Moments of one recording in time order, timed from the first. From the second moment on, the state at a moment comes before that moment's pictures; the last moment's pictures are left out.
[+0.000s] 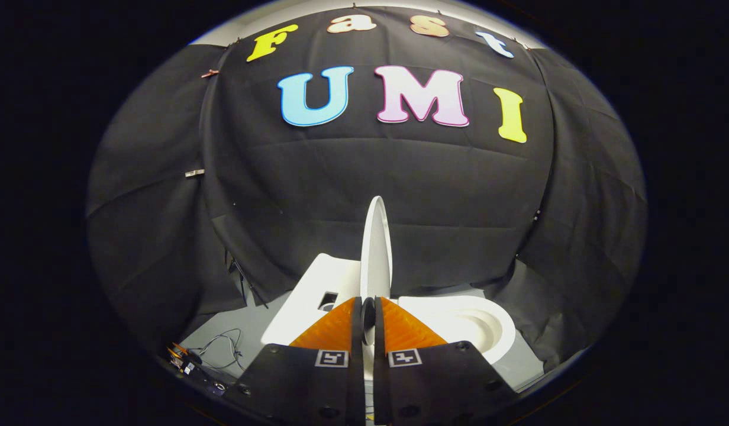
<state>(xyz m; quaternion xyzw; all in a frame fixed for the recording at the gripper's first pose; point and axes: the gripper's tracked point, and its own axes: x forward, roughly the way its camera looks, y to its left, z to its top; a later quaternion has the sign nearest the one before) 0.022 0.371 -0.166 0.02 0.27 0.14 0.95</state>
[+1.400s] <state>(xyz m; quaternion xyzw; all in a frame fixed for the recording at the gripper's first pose) -0.013 0.370 -0.079 -0.04 0.19 0.18 0.97</state>
